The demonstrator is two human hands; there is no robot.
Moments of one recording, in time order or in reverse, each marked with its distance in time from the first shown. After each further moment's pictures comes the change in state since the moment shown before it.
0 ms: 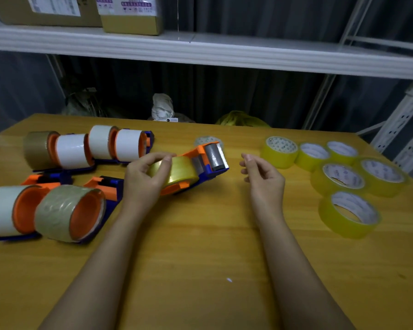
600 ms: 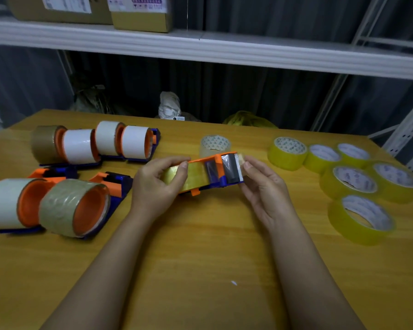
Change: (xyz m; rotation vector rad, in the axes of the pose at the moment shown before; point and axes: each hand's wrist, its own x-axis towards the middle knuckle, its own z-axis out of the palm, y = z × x) left_hand -0.014 -0.004 0.002 0.141 -0.038 0.178; right_hand 0.000 0.001 -0.004 0.462 -0.209 0.447
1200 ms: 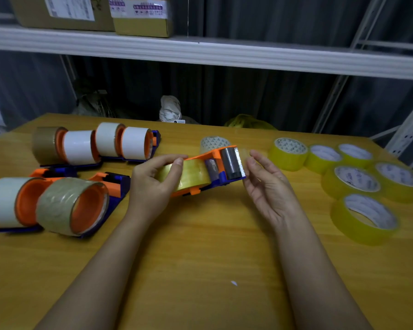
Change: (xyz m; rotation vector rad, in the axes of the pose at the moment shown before) left_hand -0.006 0.009 0.000 -0.149 0.053 -0.080; right_hand -0.003 -0.008 0.000 0.214 -0.085 0.015
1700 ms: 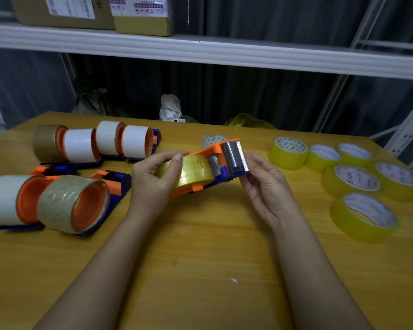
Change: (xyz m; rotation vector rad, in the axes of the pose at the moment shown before) left_hand -0.001 0.009 0.002 -0.069 0.024 -0.053; right_hand -0.003 0.003 0.003 -0.116 -0.083 -0.036
